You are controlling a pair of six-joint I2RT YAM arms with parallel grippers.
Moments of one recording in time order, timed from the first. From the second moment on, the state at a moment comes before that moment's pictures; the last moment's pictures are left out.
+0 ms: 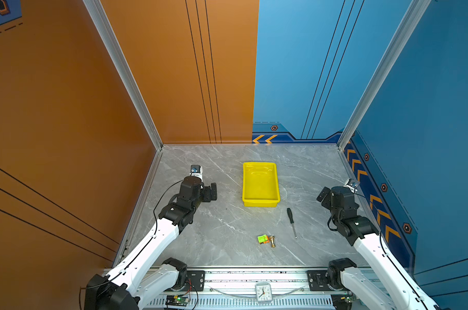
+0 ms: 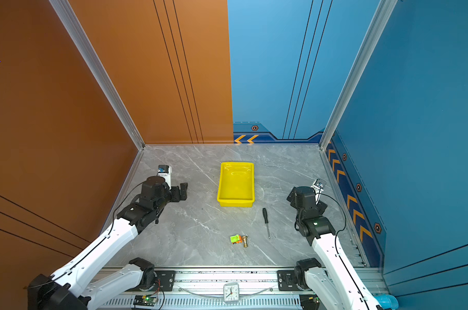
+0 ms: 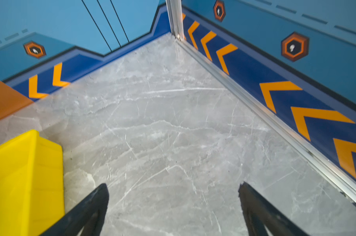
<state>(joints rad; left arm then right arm) -0.38 1.00 0.80 -0.37 -0.22 -0.27 0.19 0.84 0.65 -0.53 0.46 0.56</state>
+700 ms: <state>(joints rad) -0.59 1.08 0.82 -0.53 -0.01 -0.42 0.40 1.13 0.67 -0.68 0.22 0.61</state>
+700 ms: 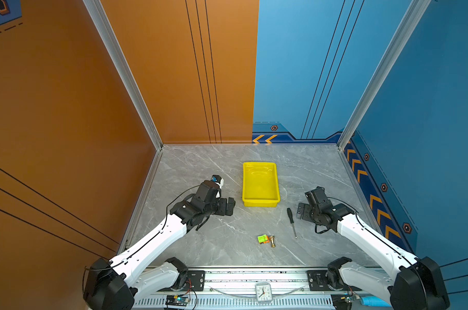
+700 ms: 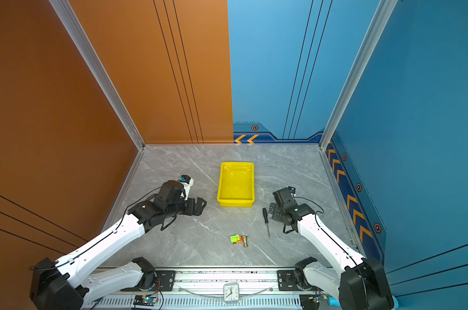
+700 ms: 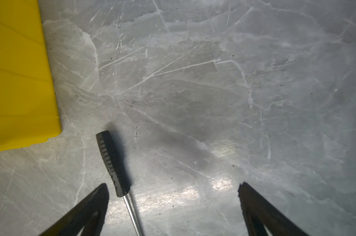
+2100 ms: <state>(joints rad) -0.69 1.17 0.82 -0.53 0.00 -0.53 0.50 1.48 0.70 -0.44 0.18 0.62</state>
